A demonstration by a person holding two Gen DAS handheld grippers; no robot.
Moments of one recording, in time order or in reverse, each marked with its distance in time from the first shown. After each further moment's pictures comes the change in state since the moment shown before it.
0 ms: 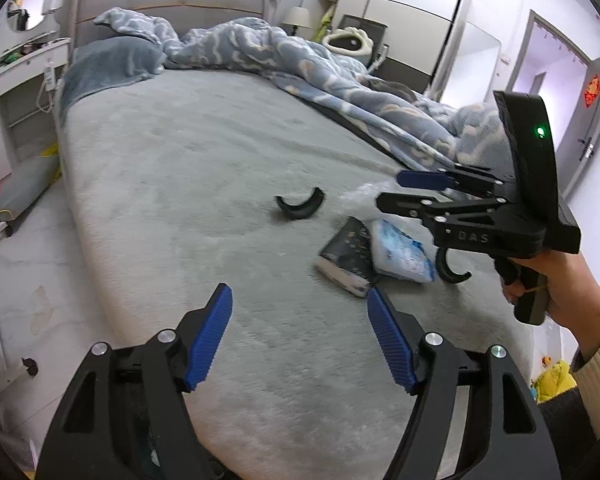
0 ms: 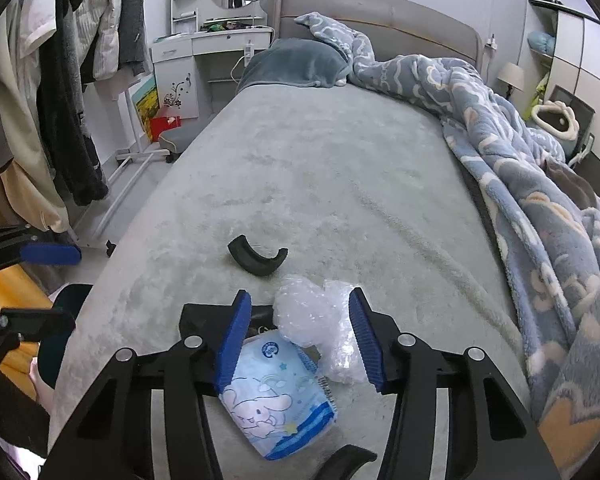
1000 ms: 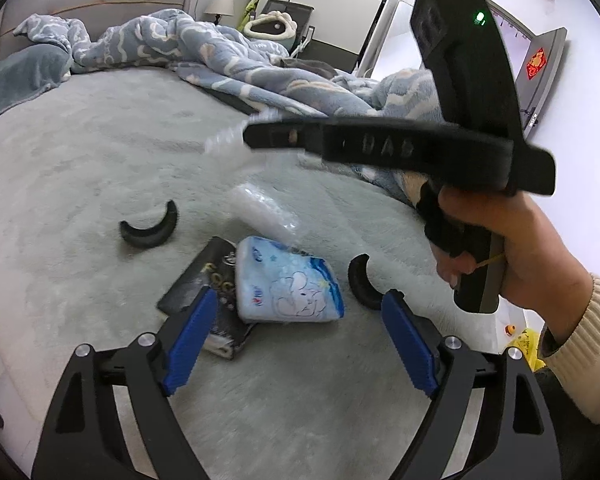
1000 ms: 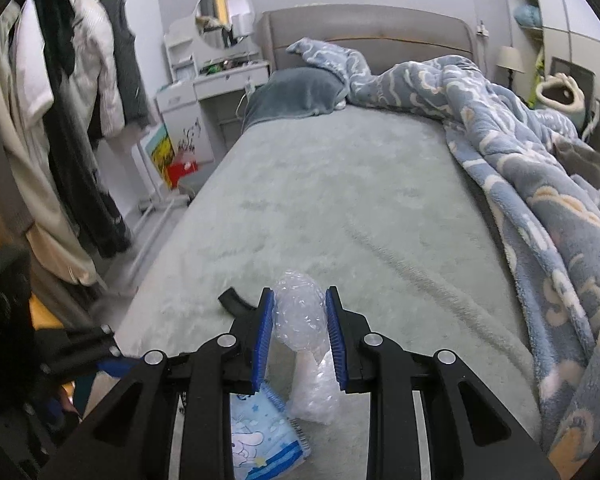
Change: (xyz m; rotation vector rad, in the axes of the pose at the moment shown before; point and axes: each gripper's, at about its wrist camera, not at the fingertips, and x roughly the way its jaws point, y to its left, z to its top) left arm 0.073 -0.075 0.023 0.113 0.045 -0.233; right arm -0.009 -0.057 0.015 0.154 -0.118 0.143
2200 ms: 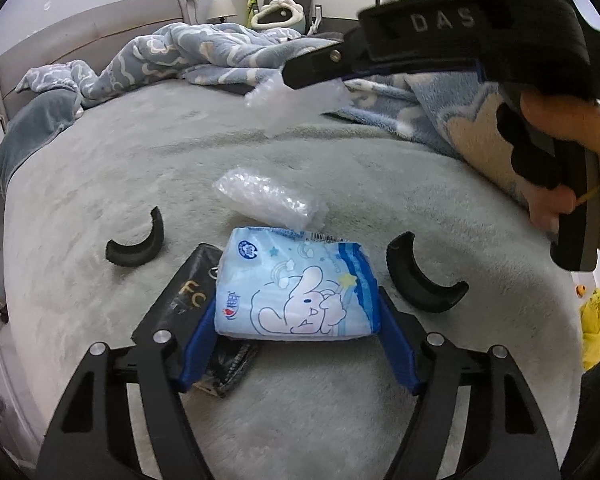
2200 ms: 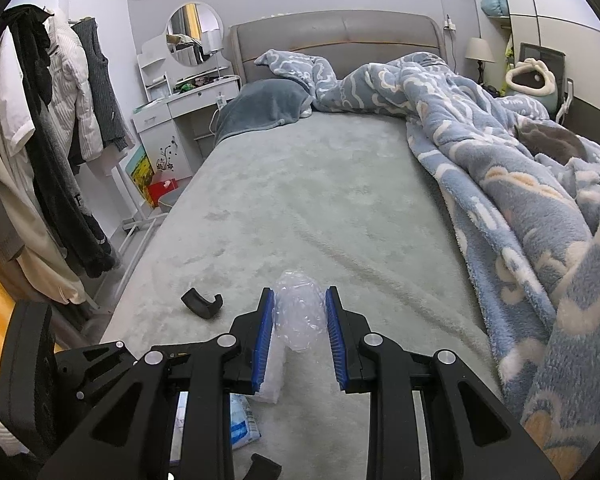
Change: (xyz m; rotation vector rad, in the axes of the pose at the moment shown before) left arm 0.048 -0.026 -0.006 0.163 0.049 0.261; right arm -0.023 -0.038 -0.011 0.068 -0.022 -0.055
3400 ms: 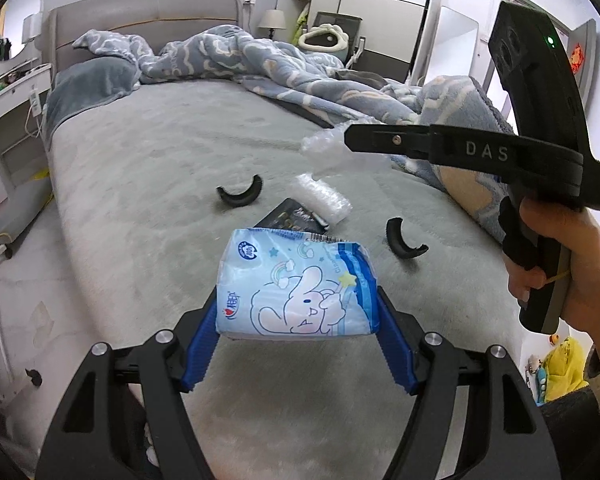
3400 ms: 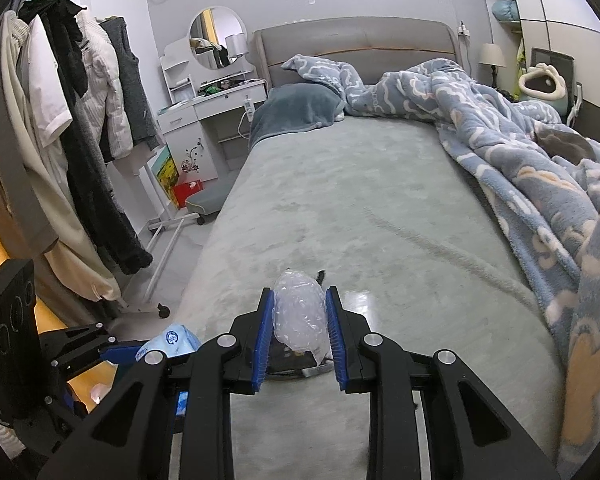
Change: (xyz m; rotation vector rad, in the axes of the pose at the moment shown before) left arm -0.118 0.036 -0.050 -0.204 -0.066 0.006; right arm -0.034 0.097 -0.026 -0.001 -0.021 0.049
